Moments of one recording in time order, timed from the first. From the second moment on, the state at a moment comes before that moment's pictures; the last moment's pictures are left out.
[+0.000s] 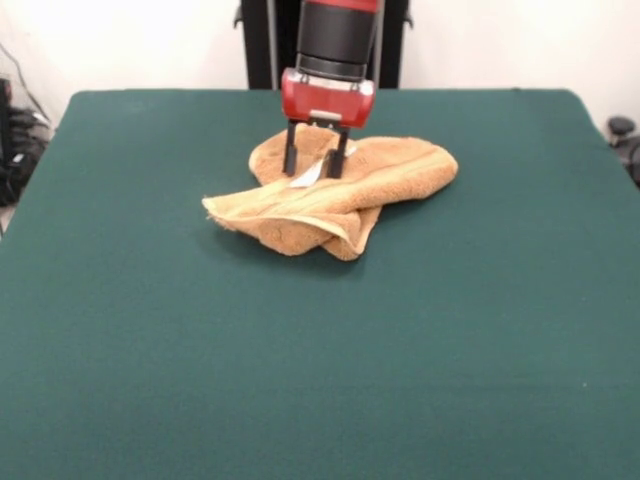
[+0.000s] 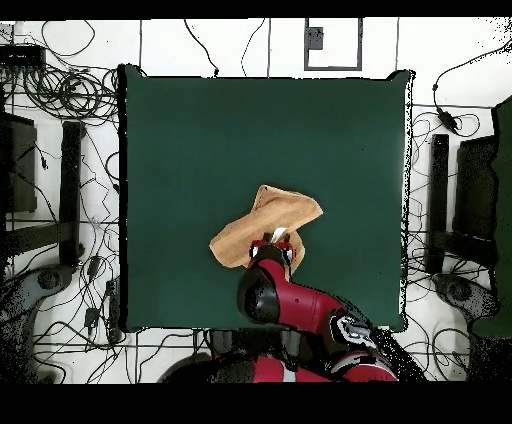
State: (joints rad) arm -0.23 -0.47 -0.10 2.05 -0.09 -0.40 1.57
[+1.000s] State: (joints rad) arm -0.19 -0.53 -0.10 2.07 -0.04 -0.35 1.57
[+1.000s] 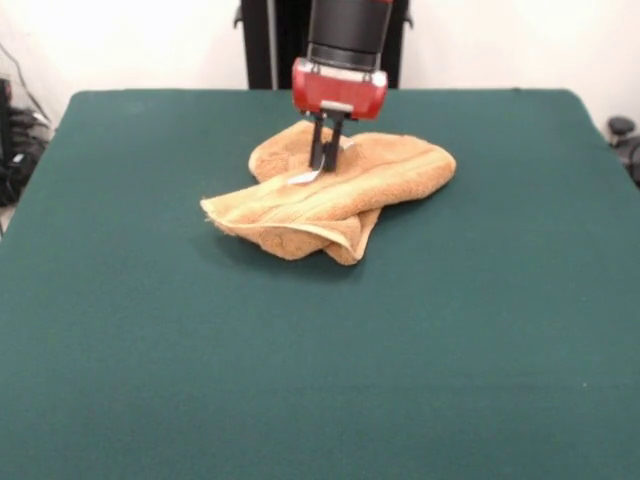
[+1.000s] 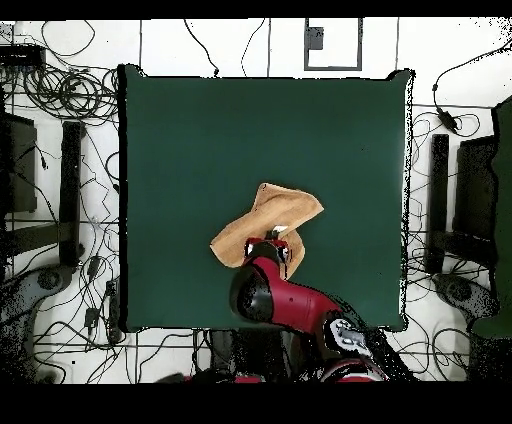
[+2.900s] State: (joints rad) arm 0.41 -1.02 -0.46 1.86 0.09 0.84 1.78
